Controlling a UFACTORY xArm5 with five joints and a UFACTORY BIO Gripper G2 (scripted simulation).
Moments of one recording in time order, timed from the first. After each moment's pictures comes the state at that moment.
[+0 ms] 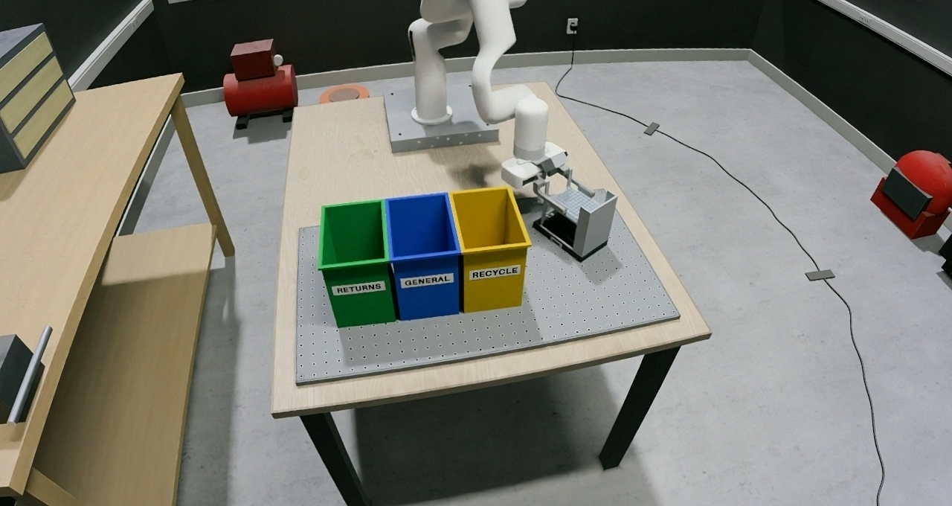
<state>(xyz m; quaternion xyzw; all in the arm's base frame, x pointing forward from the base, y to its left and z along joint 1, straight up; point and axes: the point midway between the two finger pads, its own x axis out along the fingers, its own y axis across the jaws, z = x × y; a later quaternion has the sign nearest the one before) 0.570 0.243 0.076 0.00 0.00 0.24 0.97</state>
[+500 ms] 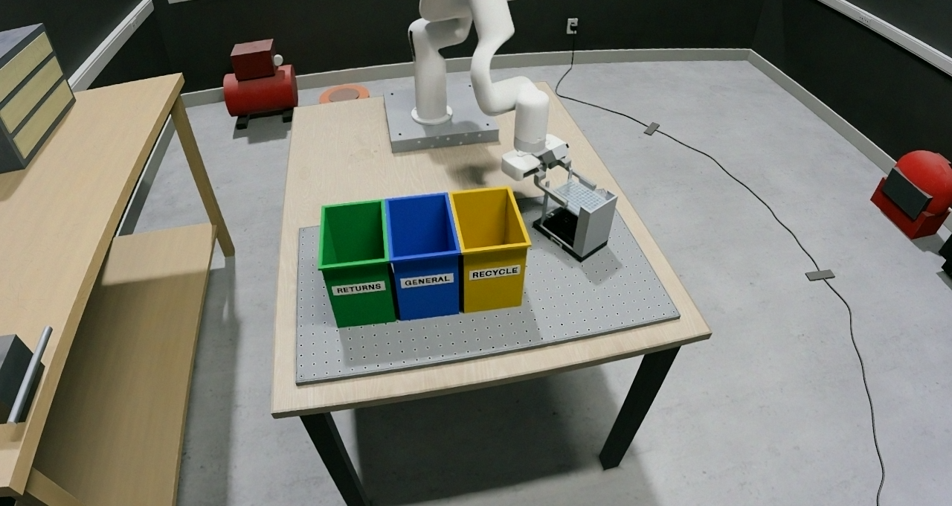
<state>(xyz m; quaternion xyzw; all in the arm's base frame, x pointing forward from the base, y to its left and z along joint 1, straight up) 0.570 0.243 0.098 0.00 0.00 0.24 0.97</state>
